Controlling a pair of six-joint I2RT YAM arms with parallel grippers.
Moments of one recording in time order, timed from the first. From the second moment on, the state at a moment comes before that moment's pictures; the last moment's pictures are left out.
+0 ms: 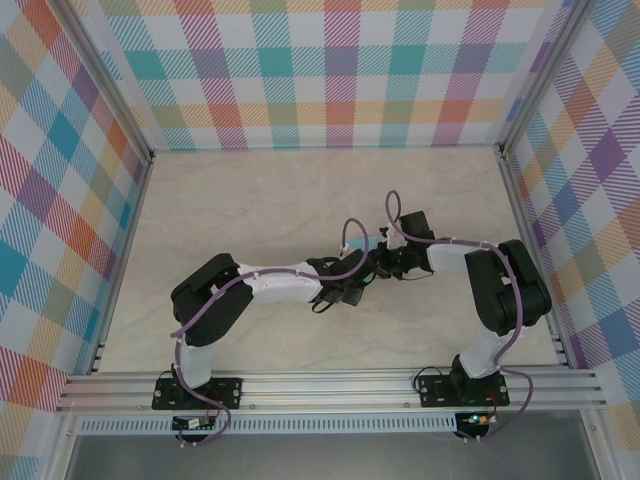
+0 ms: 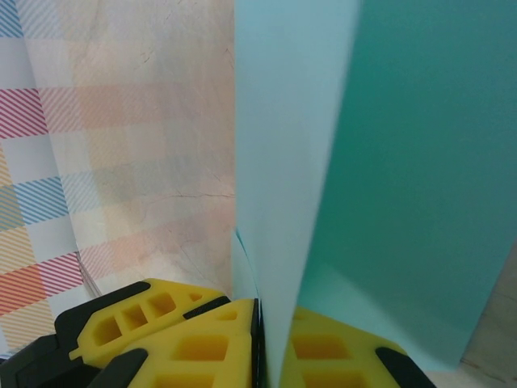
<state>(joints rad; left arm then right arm) -1.02 1.93 1.21 -0.38 -0.27 -0.55 0.33 1.72 0.80 -0.11 -0.76 0.61</state>
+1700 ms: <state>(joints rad) -1.09 1.96 1.21 -0.39 -0.43 -0.63 0.33 1.73 0.81 -0.11 -0.77 0.63</state>
